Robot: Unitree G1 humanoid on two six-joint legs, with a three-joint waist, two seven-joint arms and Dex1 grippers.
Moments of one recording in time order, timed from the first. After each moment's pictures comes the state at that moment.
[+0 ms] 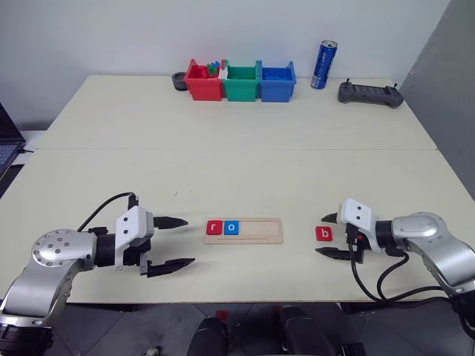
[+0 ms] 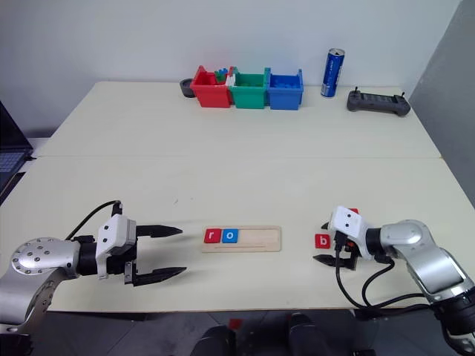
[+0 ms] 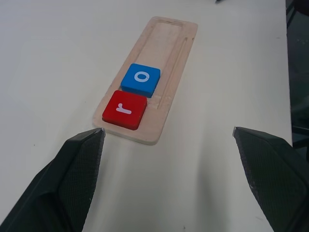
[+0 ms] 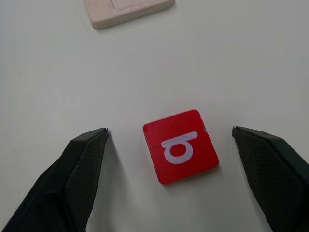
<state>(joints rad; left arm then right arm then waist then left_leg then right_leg) 0.04 0.90 0.16 -0.22 -0.43 0.19 -1.22 -0.27 -0.88 0.21 -0.17 0.22 0.44 1.04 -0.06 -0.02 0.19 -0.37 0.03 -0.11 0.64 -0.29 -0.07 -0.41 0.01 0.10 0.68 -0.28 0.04</state>
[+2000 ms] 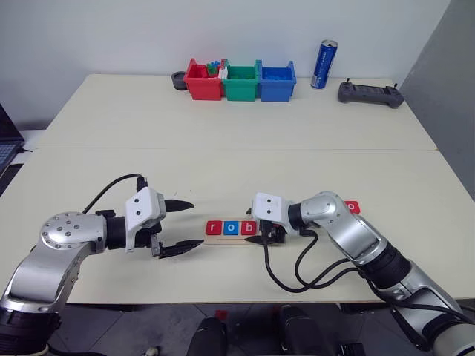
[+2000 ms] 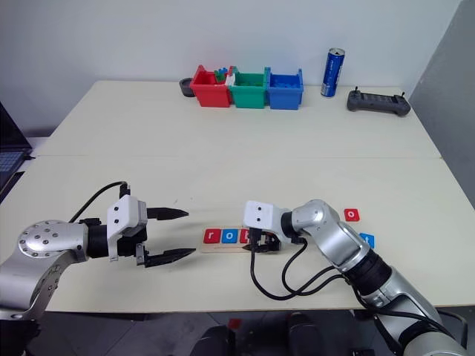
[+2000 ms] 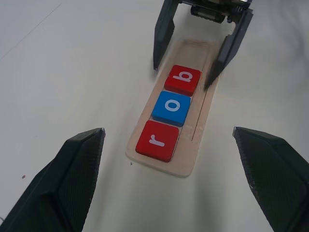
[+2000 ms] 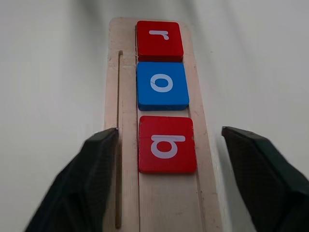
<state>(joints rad) -0.08 0.91 0.12 -0.31 -0.42 0.34 -1.12 -0.64 -0.44 0.57 -0.11 -0.02 0.54 0.96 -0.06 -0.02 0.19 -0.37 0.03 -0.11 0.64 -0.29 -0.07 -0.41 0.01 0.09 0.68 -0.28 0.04</state>
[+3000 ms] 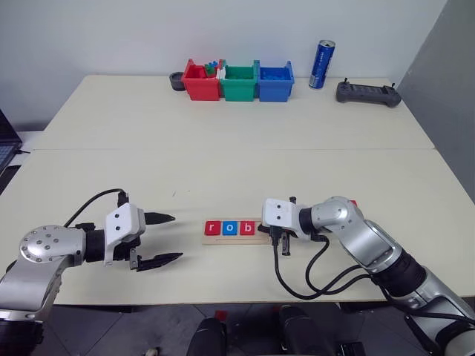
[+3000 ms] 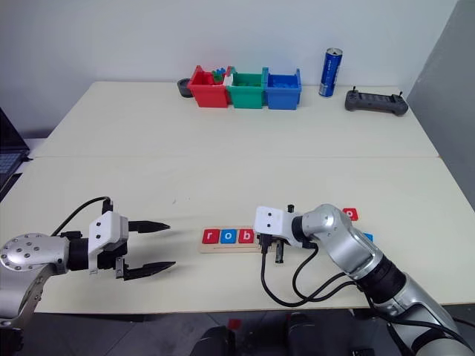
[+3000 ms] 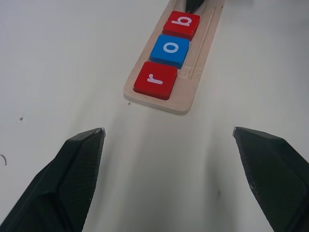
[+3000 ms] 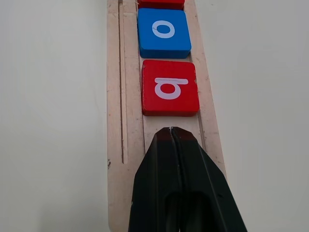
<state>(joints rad) 0.02 0.94 0.17 -0.11 -0.37 0.11 -1.23 -0.59 -0.52 0.57 -0.19 -0.08 0.58 0.96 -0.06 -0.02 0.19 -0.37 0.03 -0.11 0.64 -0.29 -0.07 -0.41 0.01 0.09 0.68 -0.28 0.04</state>
